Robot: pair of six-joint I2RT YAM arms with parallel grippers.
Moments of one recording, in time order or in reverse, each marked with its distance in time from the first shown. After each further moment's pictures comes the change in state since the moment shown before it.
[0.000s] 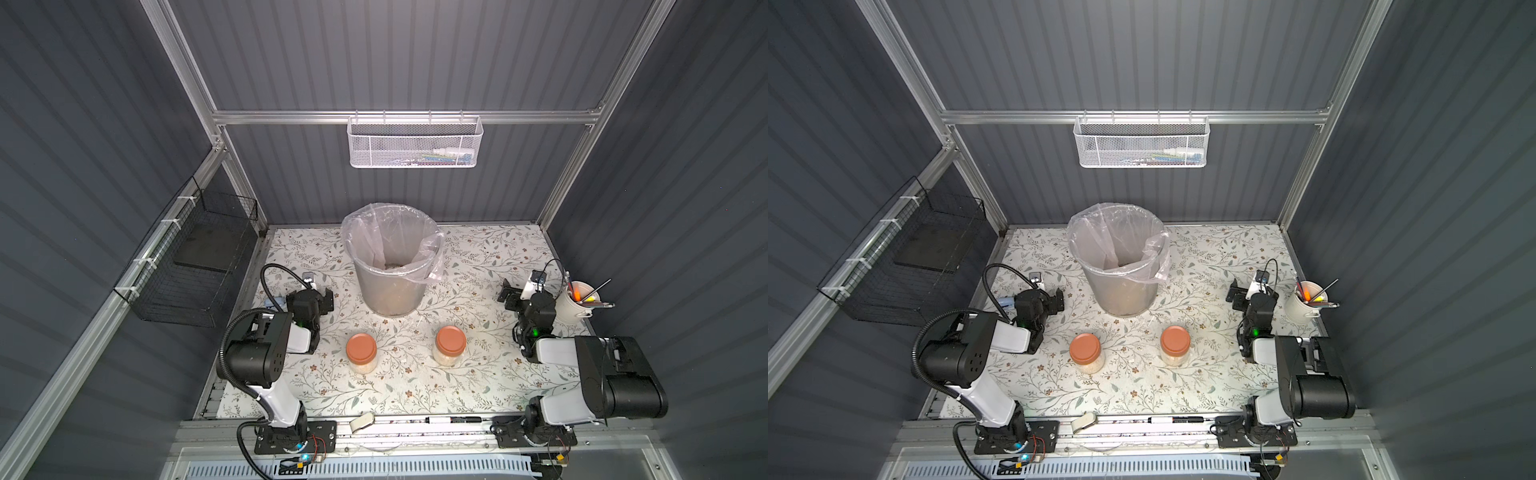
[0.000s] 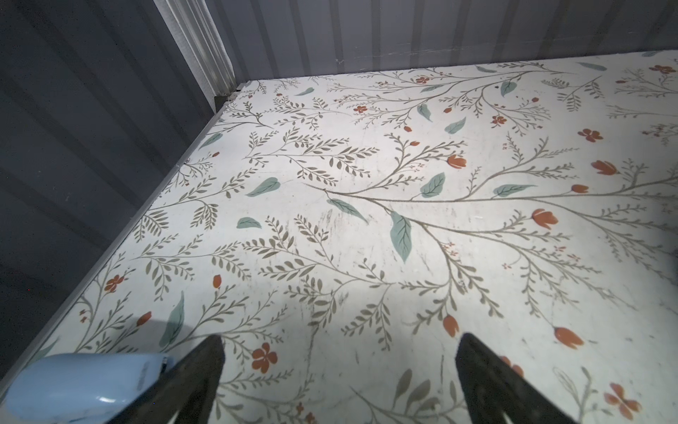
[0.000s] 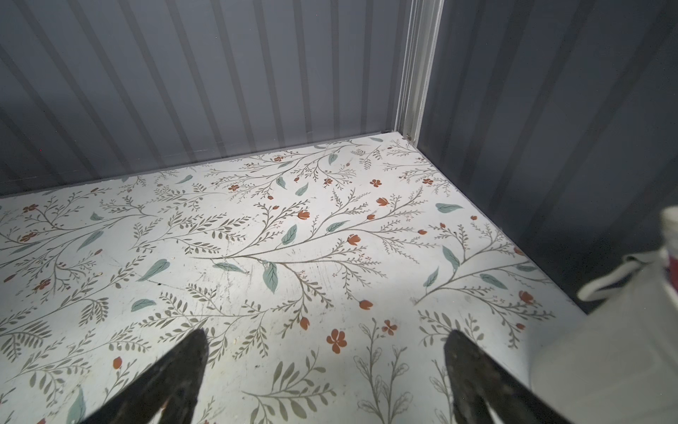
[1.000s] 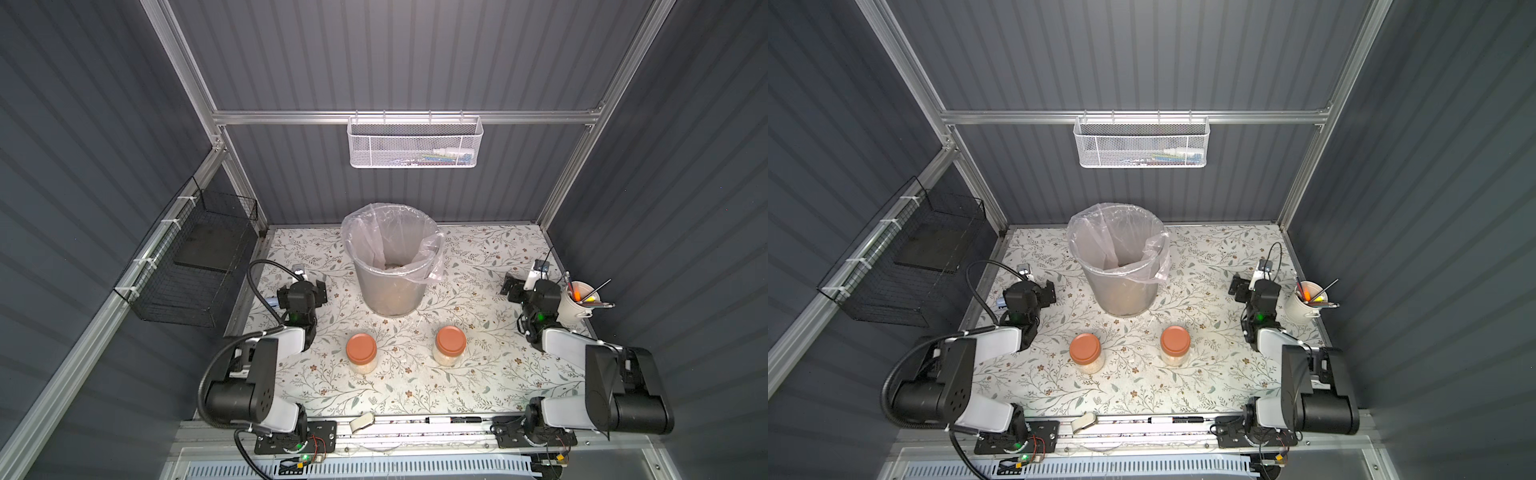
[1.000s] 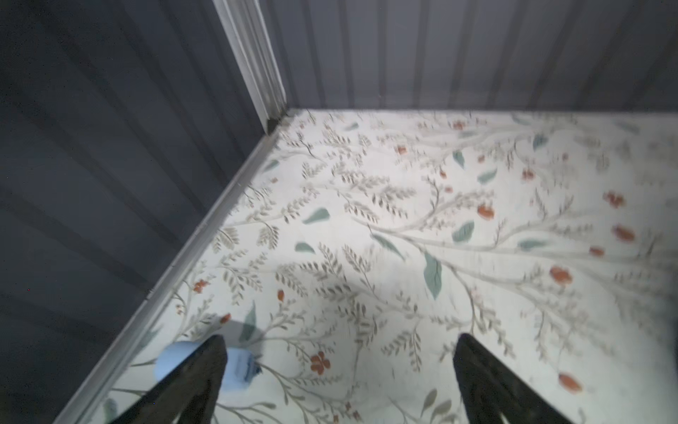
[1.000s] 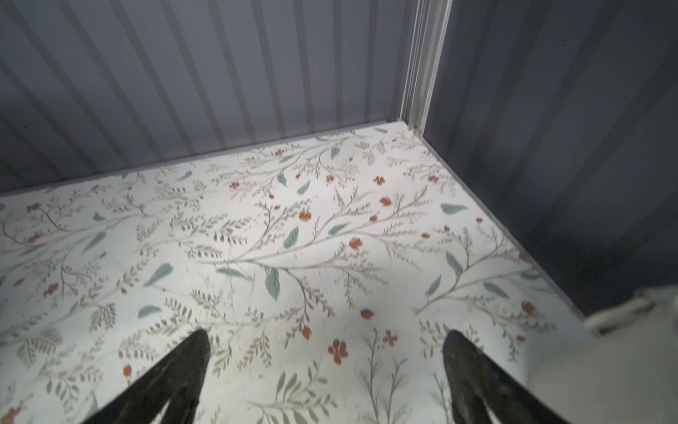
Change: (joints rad) left arm -0.009 -0.296 0.098 -0.348 -0.146 -0.057; right arm -0.031 -0.116 0.230 -0.415 -0.055 0.016
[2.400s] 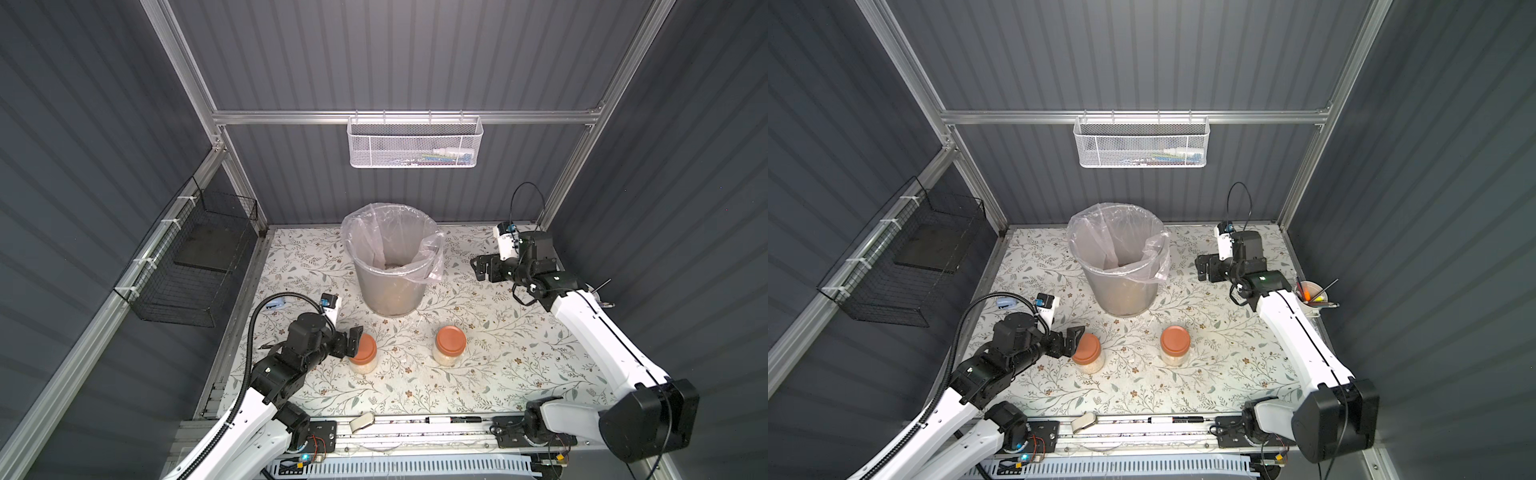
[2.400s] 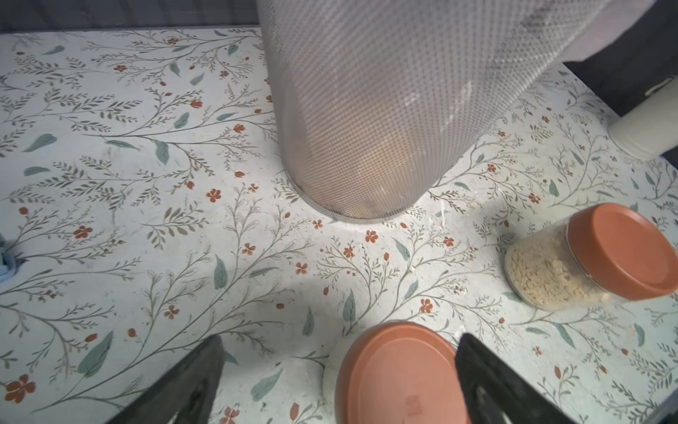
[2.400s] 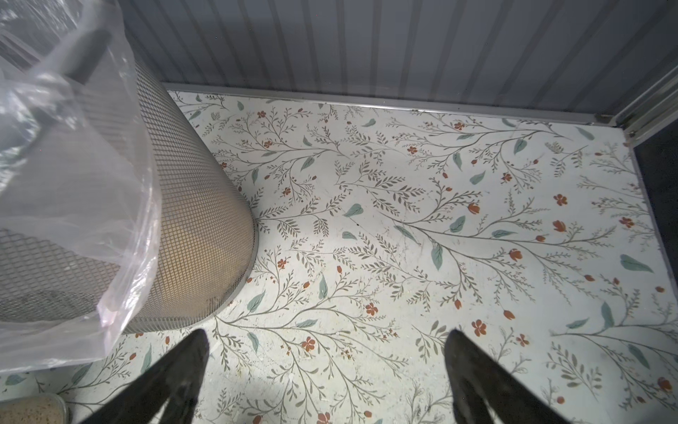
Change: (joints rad) left arm -0.503 -0.769 0.019 -1.011 0.343 -0.195; right arm 0.261 -0.051 0.612 -1.016 -0.225 -0.050
